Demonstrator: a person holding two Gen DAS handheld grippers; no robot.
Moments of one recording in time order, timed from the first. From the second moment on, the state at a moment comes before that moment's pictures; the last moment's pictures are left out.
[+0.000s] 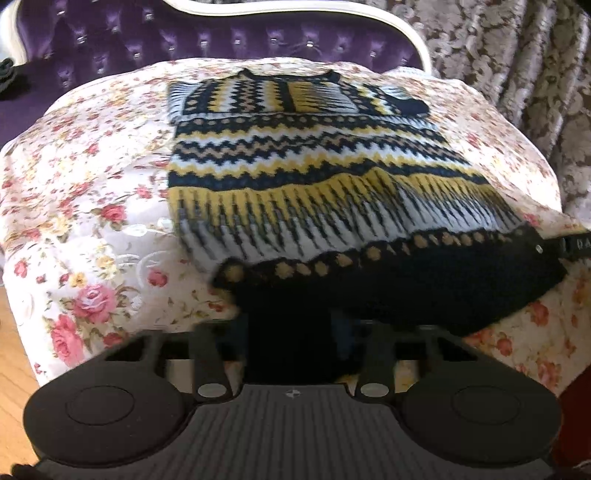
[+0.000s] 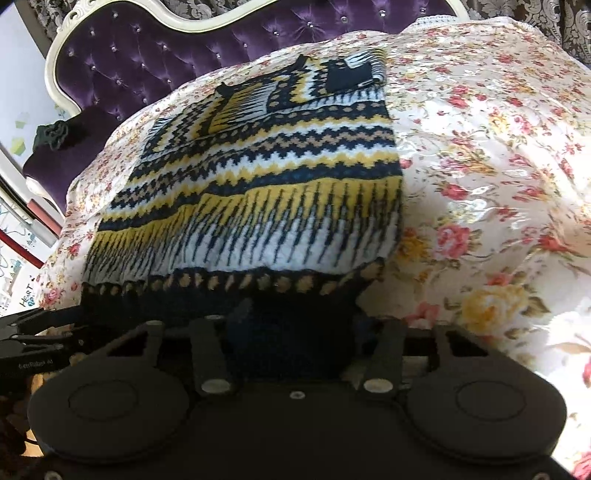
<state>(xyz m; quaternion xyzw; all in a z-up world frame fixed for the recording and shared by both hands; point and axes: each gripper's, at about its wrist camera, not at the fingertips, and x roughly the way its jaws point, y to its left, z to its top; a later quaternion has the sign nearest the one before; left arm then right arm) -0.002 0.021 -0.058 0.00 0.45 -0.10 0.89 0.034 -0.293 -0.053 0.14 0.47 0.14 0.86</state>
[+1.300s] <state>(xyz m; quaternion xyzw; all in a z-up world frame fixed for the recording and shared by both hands) 0.152 0.052 0.032 -0.03 0.31 -0.12 0.94 0.209 -0.325 0.042 0.25 0.28 0.15 0.91</state>
